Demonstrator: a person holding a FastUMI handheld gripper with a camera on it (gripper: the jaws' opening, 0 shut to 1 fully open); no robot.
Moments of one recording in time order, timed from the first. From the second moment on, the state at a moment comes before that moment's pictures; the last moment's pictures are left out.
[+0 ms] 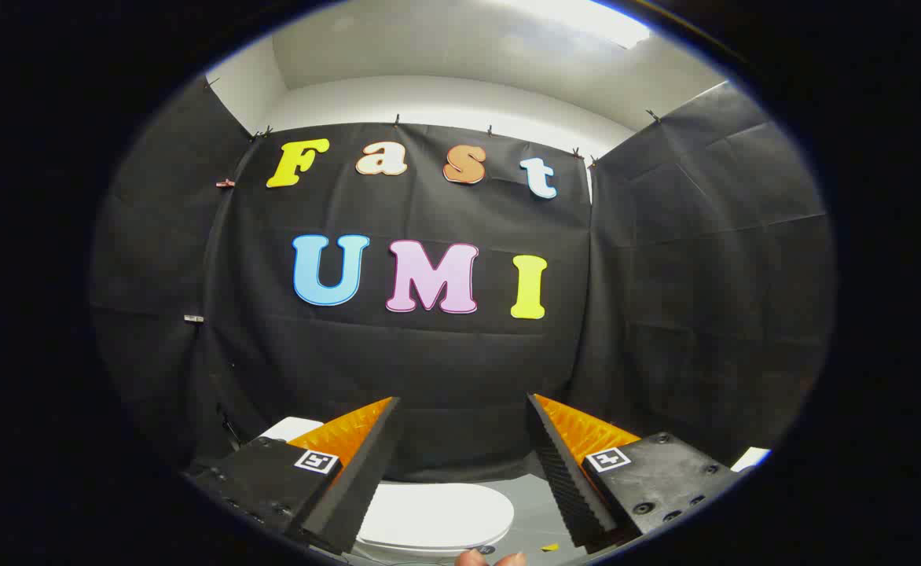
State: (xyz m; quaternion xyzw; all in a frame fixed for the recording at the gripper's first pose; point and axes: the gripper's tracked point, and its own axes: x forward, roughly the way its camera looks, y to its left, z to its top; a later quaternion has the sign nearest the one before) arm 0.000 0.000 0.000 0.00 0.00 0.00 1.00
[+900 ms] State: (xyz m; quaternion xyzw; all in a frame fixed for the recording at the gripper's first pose) arm -0.003 0.006 0.001 0.00 0.00 0.00 1.00
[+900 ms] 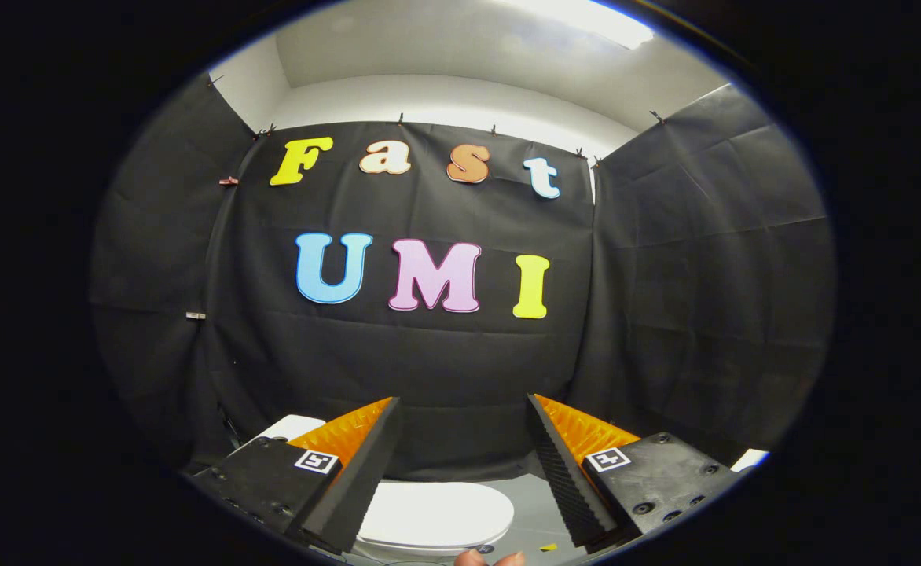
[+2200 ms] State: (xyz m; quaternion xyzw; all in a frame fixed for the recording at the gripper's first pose) arm 0.067 -0.079 -0.293 0.23 0.20 0.08 0.95
